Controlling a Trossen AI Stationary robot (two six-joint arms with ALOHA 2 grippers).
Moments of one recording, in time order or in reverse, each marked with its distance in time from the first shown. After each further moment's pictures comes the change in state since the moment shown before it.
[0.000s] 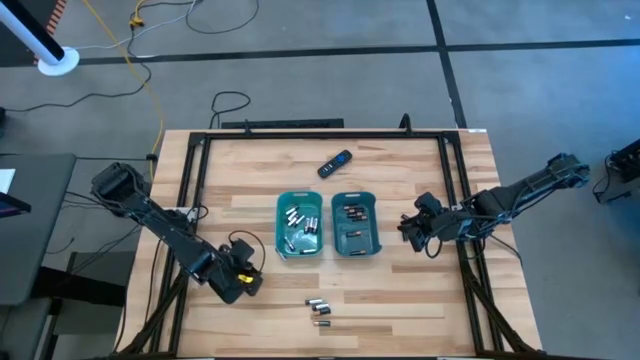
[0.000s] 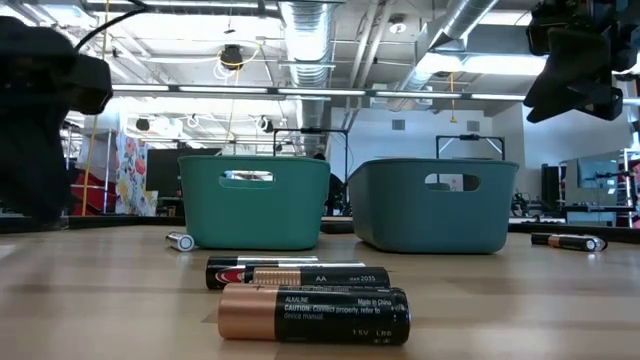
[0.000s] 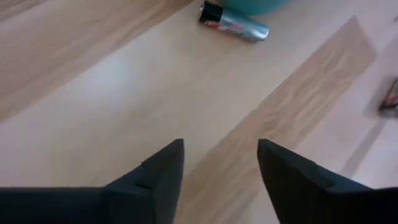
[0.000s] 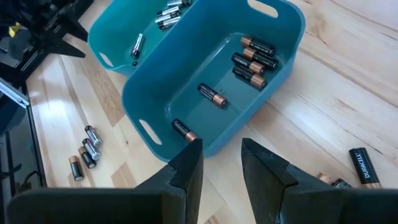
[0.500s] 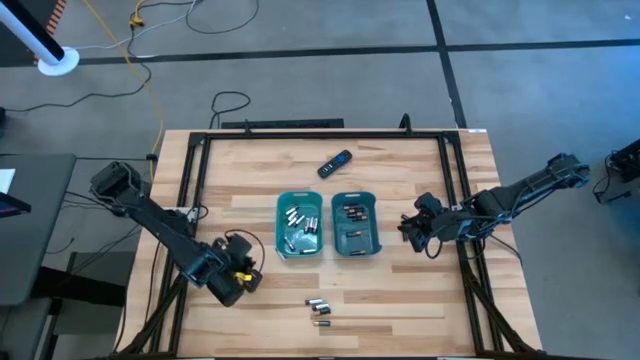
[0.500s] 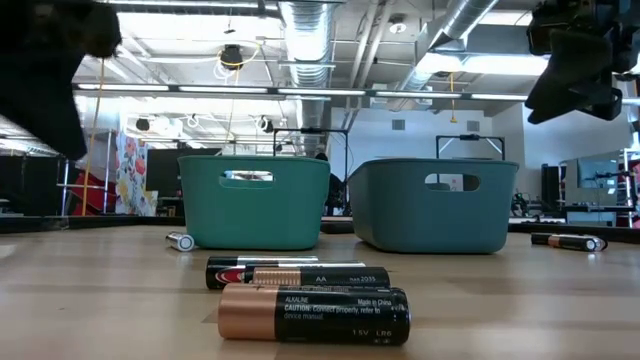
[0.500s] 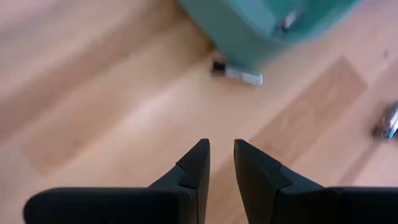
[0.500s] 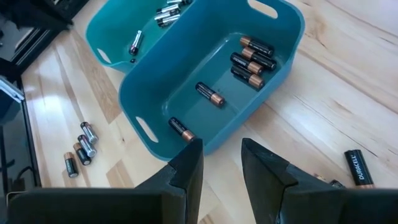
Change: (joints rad) left arm -0.008 -0.014 0.204 -0.364 -0.083 -0.014; right arm 0.000 0.000 0.000 -0.010 0.000 -0.024
